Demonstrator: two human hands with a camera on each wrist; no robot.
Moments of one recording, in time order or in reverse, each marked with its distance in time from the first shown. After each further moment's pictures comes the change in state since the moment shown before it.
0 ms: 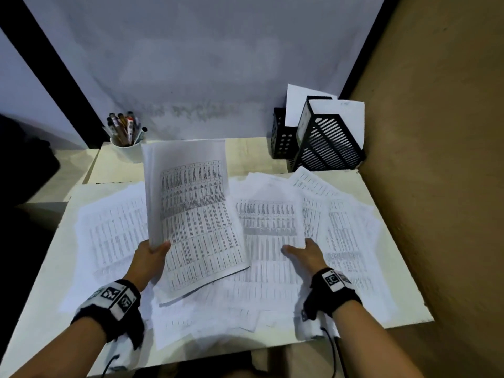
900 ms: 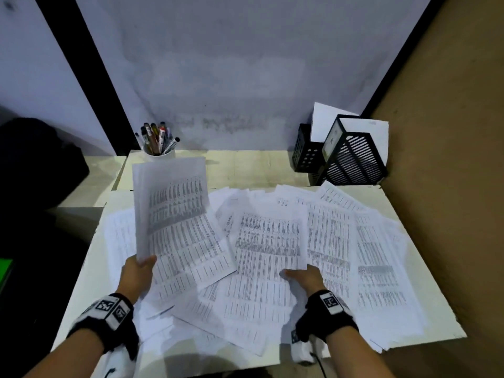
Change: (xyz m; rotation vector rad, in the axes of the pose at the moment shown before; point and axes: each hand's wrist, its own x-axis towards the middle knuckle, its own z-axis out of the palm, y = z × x) left_hand 0.039 -0.058 -0.089 -0.046 0.181 -0.117; right_hand -0.010 0.021 0.092 -0.125 0.090 0.031
